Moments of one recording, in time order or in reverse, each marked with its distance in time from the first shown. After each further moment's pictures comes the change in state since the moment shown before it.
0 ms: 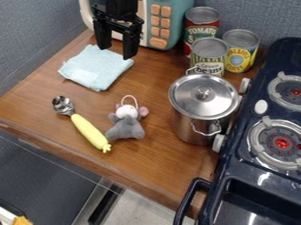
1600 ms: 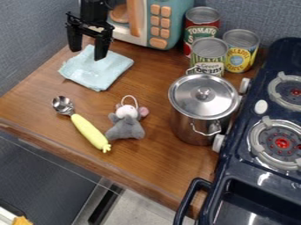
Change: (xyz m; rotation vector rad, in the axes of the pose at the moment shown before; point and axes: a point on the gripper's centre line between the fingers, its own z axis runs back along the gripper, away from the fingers) arm 0.003 0.080 -0.038 0.068 0.146 0.149
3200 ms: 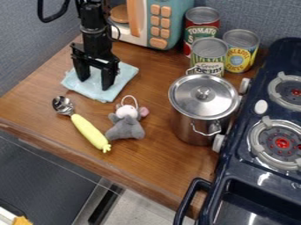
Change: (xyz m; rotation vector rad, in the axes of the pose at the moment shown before) arm -0.037 -0.043 -0.042 -0.057 -0.105 0.002
